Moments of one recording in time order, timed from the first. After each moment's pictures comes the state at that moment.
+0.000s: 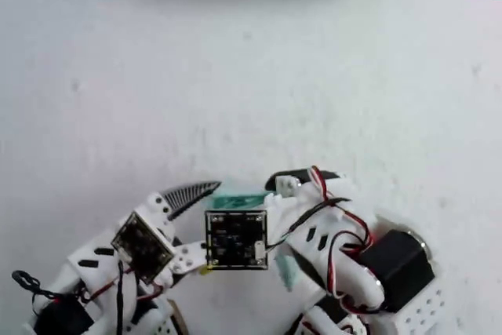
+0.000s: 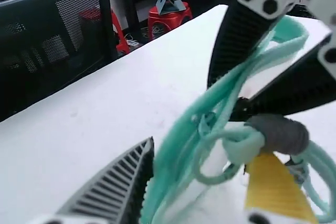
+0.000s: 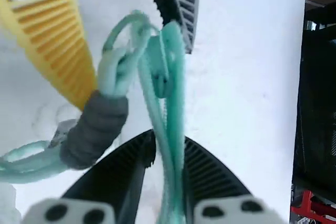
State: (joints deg) left arm 39.6 -105.0 65.1 66.0 -6.0; right arm -41.5 -55.9 17.0 94.7 62.8
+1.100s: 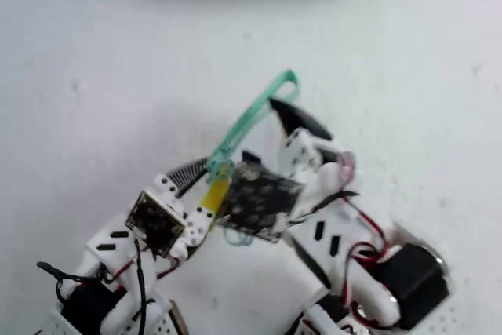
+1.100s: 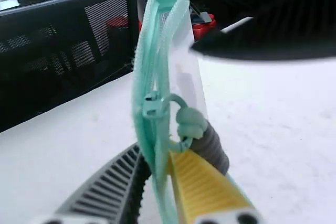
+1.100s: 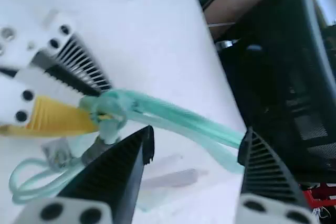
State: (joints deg) left arm 31.7 -104.0 75.0 50.7 -5.8; right arm -38.1 -57.9 13.1 76.9 40.3
